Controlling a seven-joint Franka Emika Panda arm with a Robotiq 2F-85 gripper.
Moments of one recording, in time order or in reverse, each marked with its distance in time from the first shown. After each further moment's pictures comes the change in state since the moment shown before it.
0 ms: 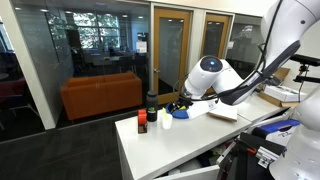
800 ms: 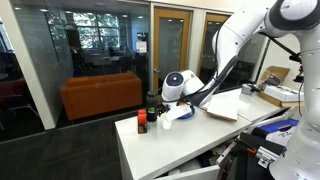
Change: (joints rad) arm 0.273 0.550 -0.326 0.428 -0.331 -0.267 0.157
